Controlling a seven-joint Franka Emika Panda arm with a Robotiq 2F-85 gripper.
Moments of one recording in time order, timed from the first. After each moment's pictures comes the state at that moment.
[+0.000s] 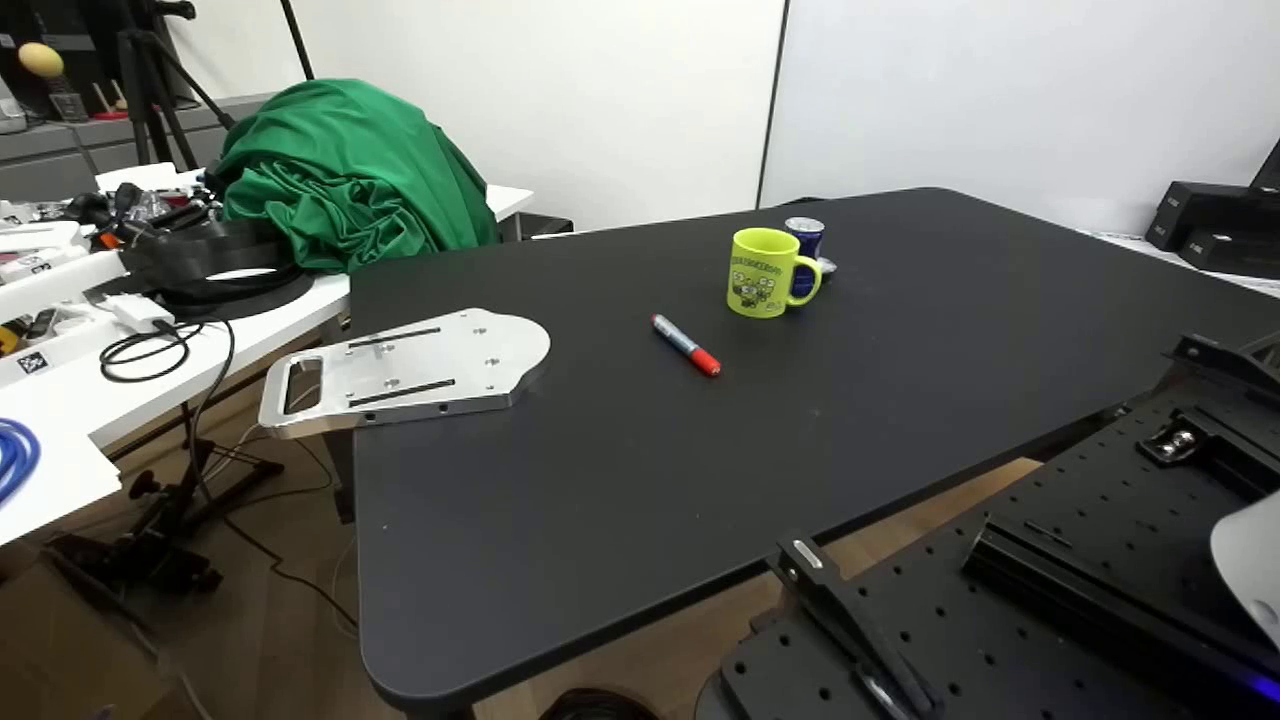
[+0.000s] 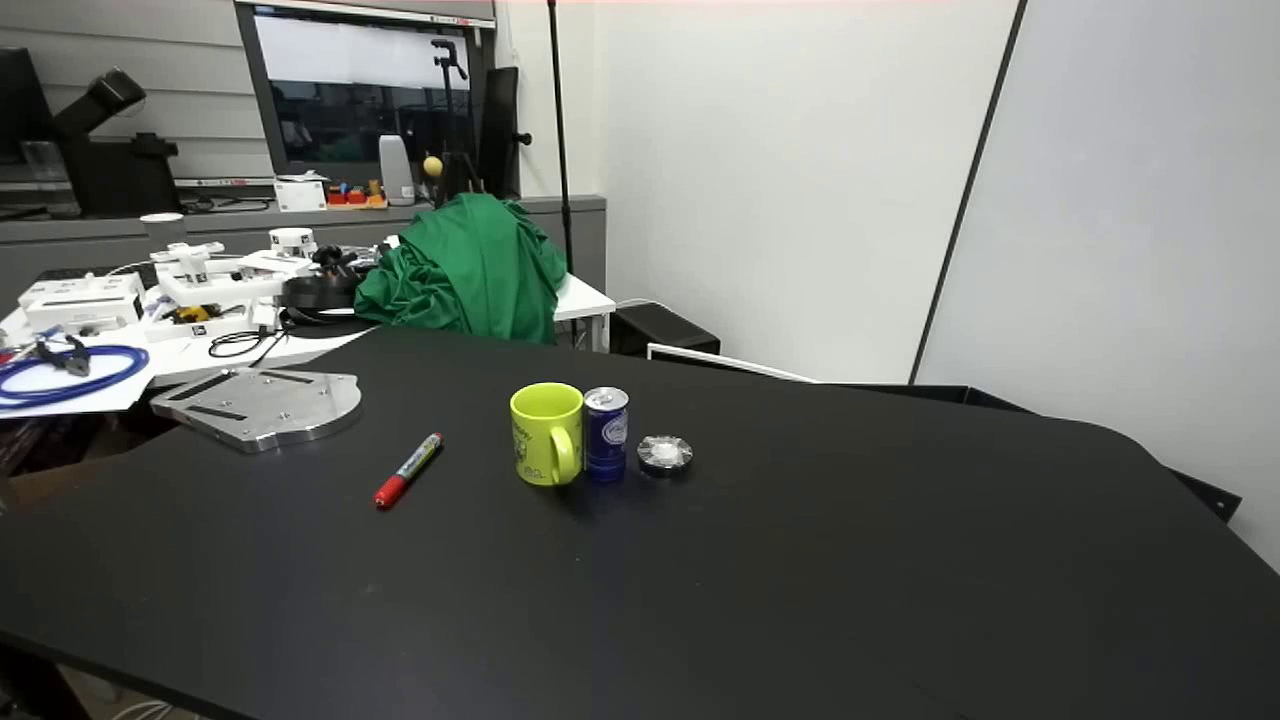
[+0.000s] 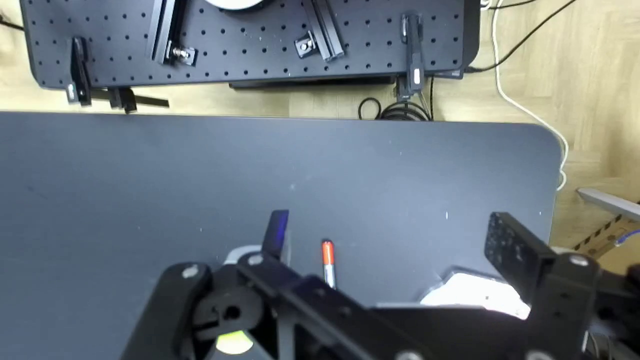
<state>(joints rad) 0.12 -0.64 0.35 -2.36 0.16 1.59 0.42</state>
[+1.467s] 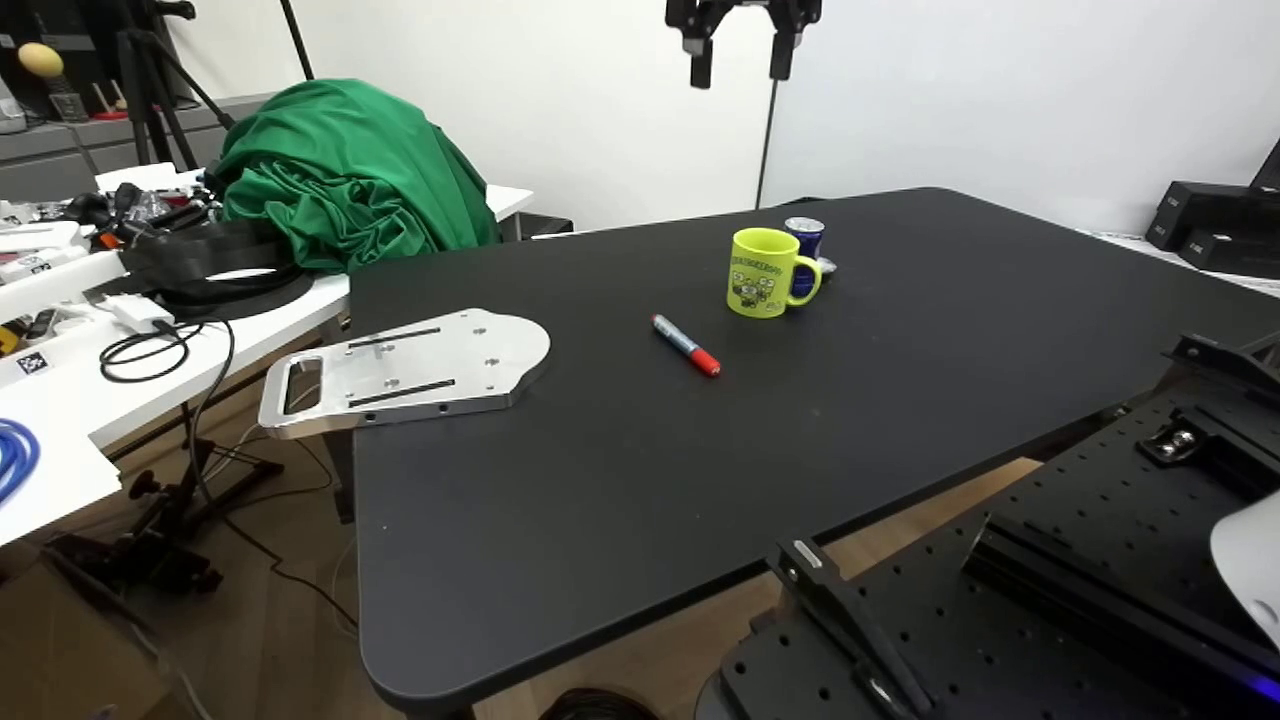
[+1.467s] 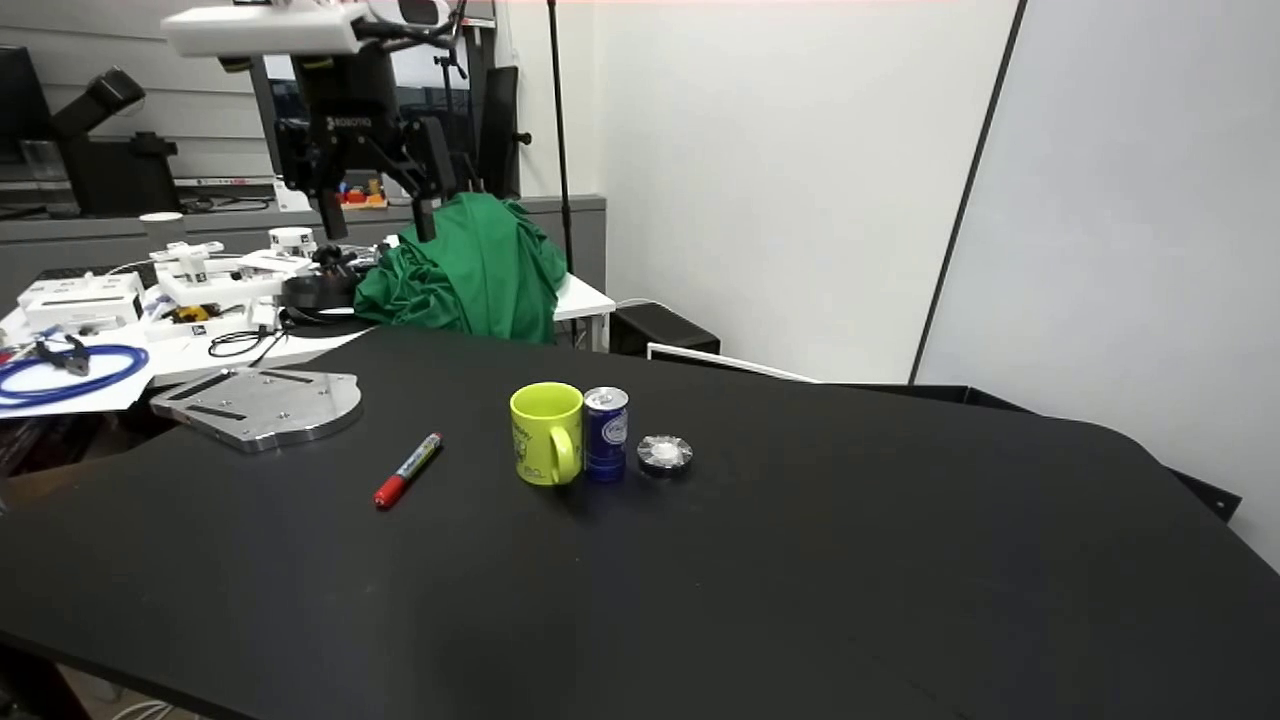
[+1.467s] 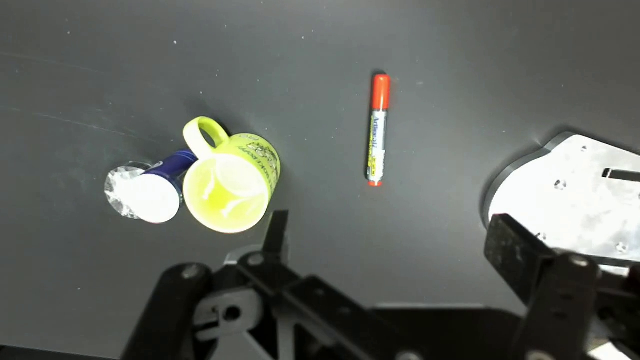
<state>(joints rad) 0.03 -0.06 0.12 -2.36 -0.05 2.33 0.14</state>
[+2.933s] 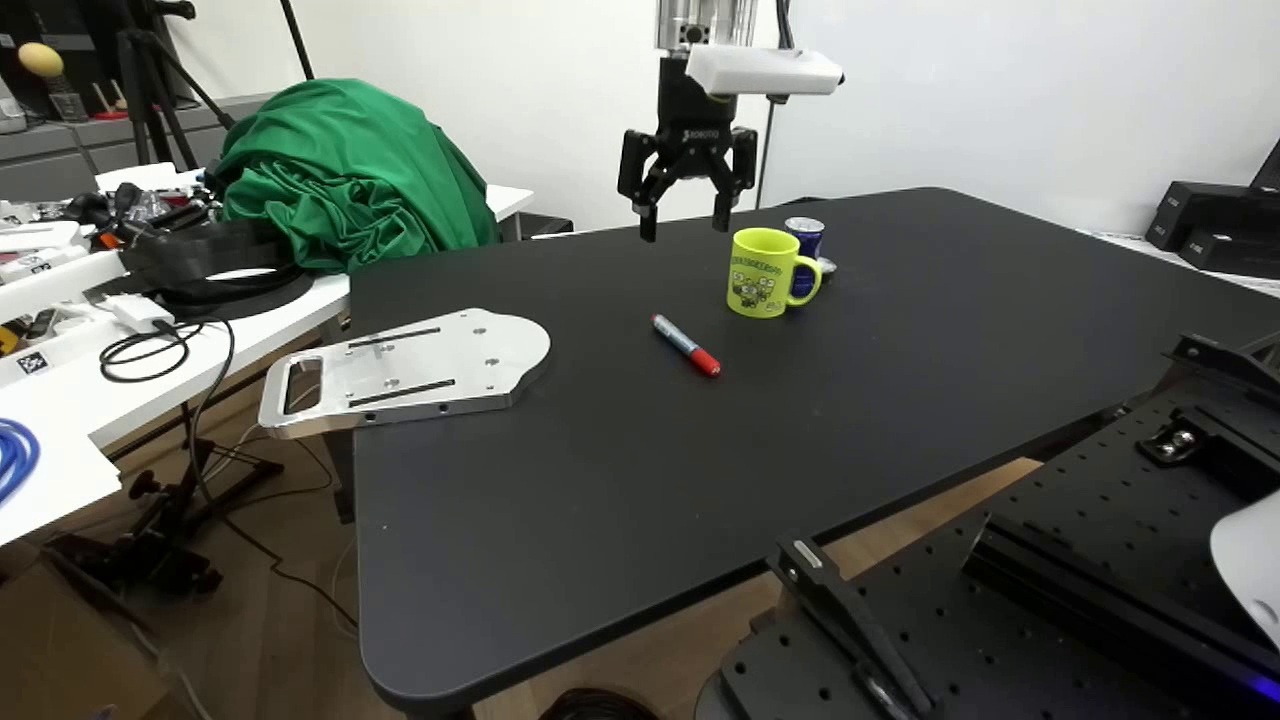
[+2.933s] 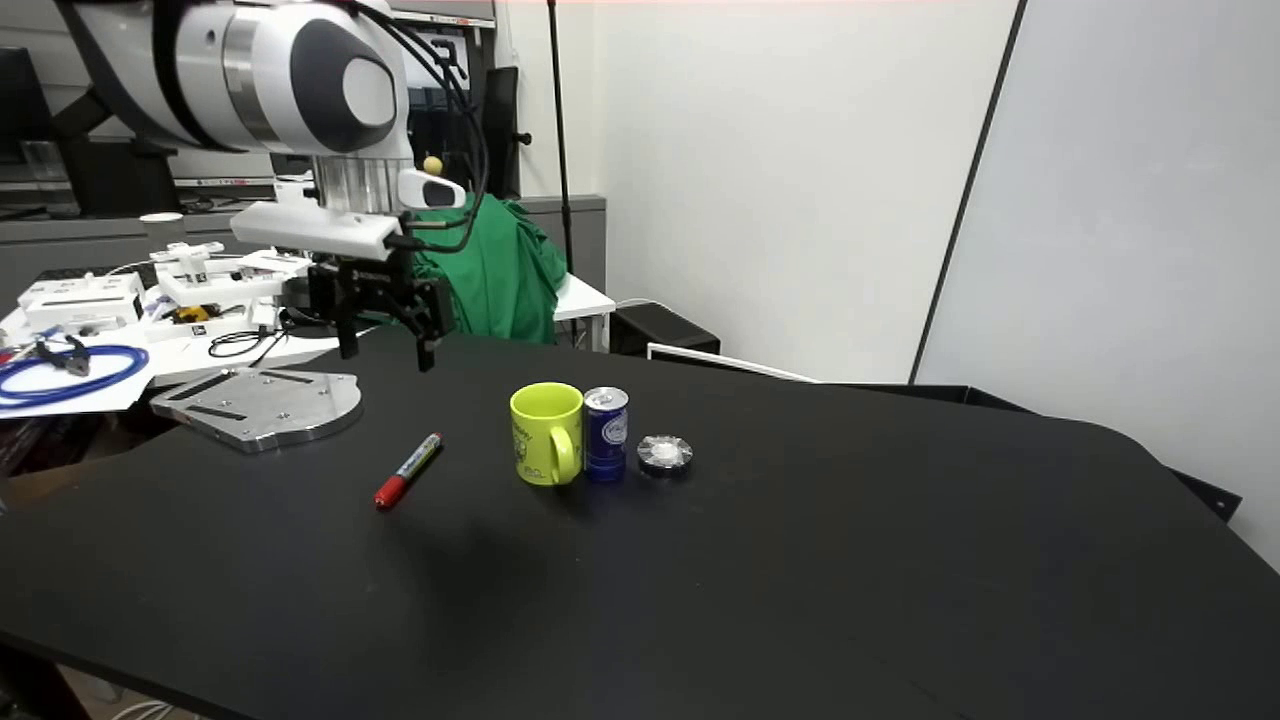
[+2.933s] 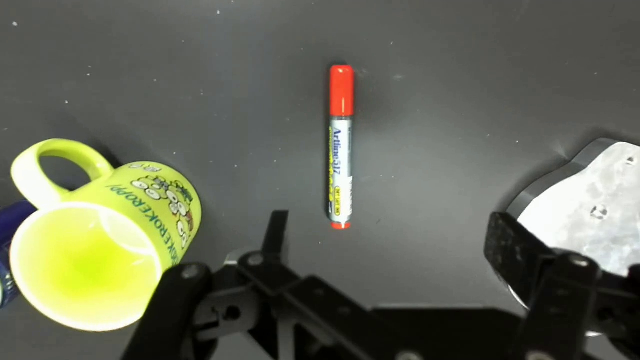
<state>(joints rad) 0.08 0.31 0.11 -2.30 0.04 2.61 0.13</state>
